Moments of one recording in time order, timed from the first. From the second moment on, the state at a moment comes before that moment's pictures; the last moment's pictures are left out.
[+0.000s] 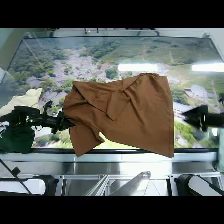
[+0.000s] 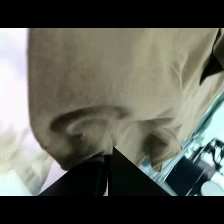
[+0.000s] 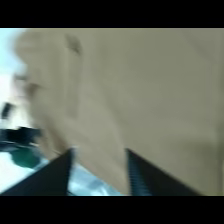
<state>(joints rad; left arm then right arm) 0.32 -1.60 0.76 -2.47 1.26 2.07 -0.68 -1.16 0.67 -0.67 1.39 1.13</state>
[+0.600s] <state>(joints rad) 0.35 -1.60 0.79 -2.50 1.42 2.10 -0.68 -1.14 0.33 -0.91 1.29 1.31</state>
